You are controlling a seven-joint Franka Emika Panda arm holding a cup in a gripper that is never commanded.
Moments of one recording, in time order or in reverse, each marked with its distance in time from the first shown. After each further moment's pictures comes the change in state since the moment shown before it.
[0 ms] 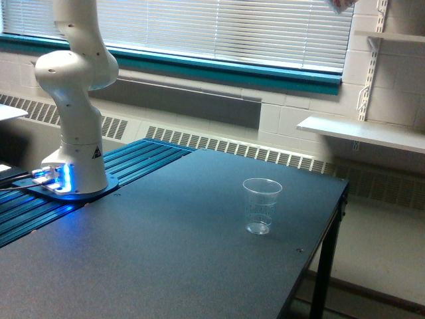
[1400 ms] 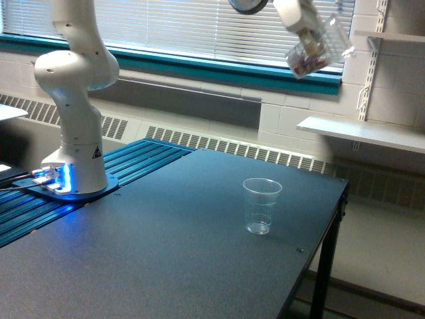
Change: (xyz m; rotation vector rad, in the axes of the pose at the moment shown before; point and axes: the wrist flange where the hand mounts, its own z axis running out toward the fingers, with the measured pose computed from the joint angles) arm -0.122 0.029 0.058 -0.169 -0.200 0.209
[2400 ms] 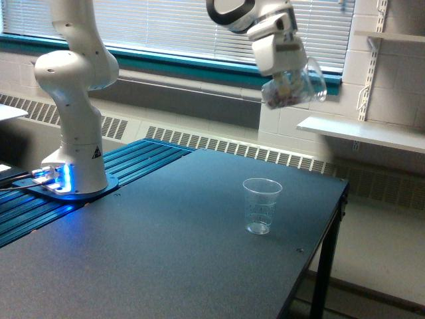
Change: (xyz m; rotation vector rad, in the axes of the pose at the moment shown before) arm -0.039 0.049 0.050 -0.094 -0.145 0.106
